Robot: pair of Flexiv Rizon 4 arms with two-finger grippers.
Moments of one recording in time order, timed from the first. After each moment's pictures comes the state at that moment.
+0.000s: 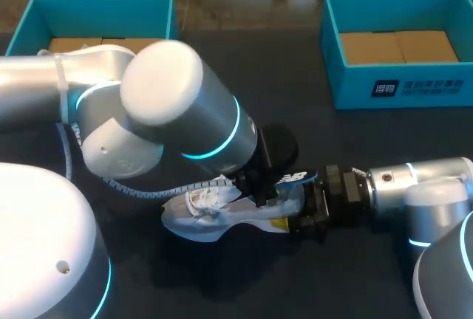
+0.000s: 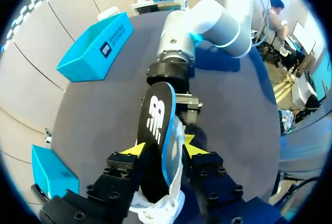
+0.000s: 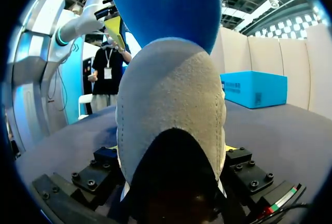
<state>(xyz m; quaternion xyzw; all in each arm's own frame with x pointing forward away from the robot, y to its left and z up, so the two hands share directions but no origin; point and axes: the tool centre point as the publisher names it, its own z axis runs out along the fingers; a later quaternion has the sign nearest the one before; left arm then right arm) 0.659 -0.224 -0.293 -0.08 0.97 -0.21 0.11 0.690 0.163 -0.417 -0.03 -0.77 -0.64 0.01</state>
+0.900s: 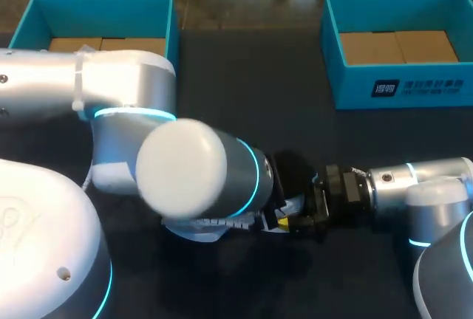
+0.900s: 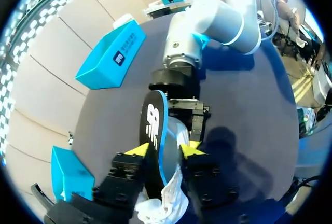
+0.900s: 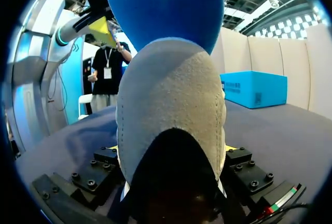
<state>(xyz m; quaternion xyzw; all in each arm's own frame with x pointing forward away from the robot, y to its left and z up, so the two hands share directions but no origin) 0.646 -0.235 -0.292 -0.08 0.95 -0.20 0.22 0.690 0.163 -0.417 -0.03 -0.77 -0.64 0.01</state>
